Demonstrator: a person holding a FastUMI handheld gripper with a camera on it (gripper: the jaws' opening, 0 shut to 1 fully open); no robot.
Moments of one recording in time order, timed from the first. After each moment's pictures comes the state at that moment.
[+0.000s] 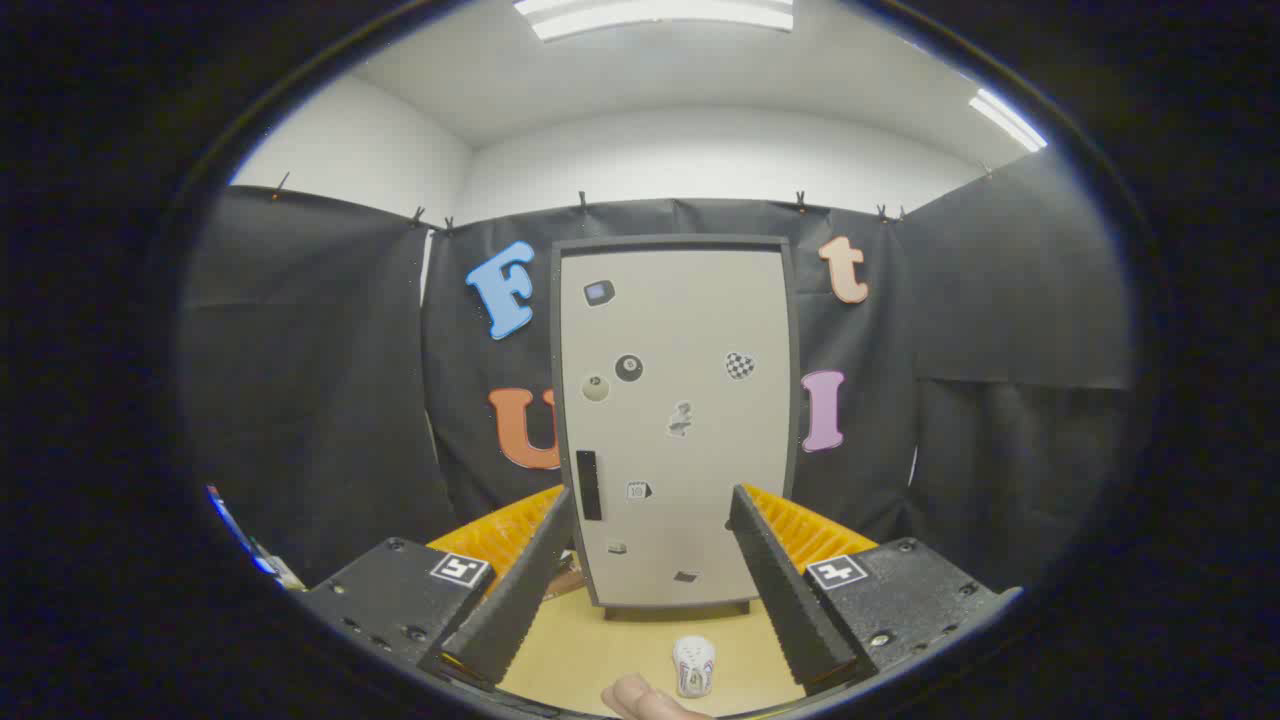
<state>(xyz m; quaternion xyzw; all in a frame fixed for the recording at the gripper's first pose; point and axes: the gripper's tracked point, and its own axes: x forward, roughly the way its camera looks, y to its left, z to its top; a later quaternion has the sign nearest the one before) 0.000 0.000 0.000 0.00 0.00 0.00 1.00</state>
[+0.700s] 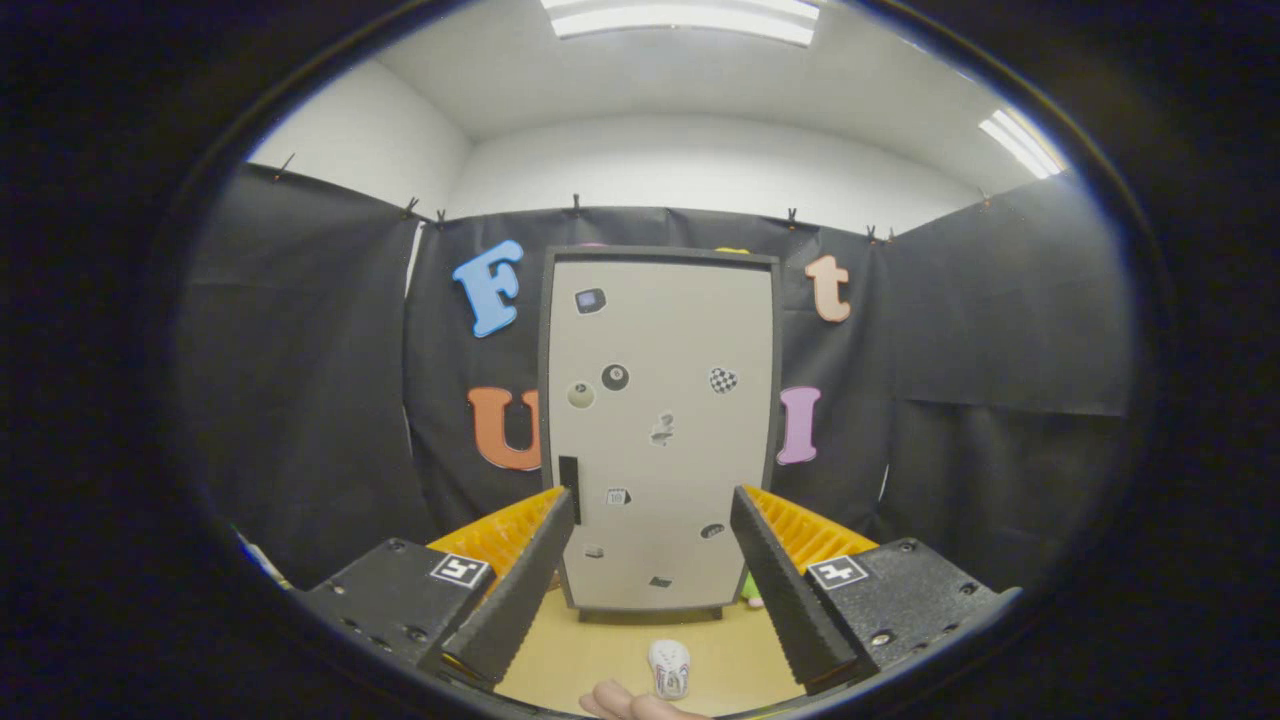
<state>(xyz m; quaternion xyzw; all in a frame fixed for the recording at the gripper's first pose) -0.002 0.011 0.005 -0.03 0.00 -0.03 1.00</state>
